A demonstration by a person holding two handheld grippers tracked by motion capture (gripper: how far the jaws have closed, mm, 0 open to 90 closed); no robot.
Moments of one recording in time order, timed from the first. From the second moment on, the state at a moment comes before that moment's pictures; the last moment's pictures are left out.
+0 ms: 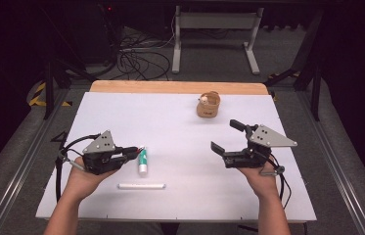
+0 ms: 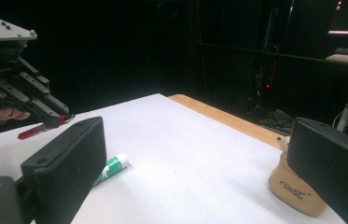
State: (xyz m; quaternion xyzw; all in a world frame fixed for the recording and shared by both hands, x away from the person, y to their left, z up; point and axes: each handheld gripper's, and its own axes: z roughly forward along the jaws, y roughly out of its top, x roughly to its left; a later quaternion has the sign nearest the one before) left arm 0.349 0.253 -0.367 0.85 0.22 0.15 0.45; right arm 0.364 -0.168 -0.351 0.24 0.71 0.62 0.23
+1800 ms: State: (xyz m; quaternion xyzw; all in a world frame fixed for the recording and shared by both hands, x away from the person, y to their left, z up) left arm 0.359 0.180 -0.343 0.75 0.21 0.15 0.61; right arm 0.363 -0.112 -0.375 0.23 0.70 0.66 0.14
